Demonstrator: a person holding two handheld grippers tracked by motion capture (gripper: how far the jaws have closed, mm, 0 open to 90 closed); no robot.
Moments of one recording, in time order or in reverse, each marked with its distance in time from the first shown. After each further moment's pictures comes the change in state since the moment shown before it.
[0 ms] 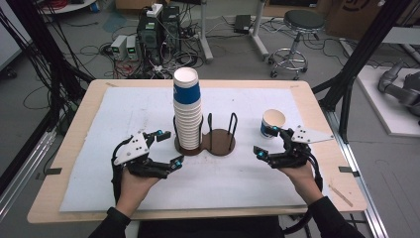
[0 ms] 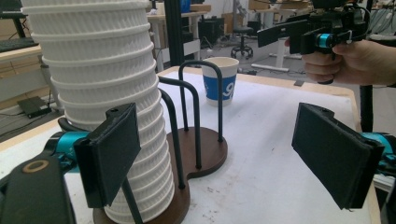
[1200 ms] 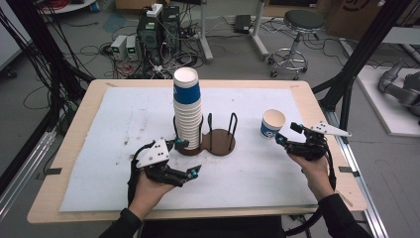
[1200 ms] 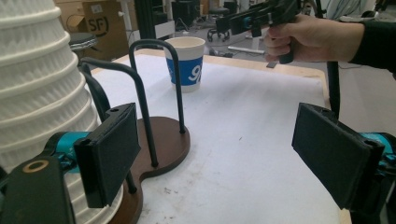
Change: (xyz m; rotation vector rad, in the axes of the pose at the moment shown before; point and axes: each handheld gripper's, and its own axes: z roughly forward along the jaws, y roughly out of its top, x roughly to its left) left arm -0.025 -0.004 0.035 0.075 -0.110 -0.001; right arm -0.051 -0.023 -0.031 0.040 -0.304 0.182
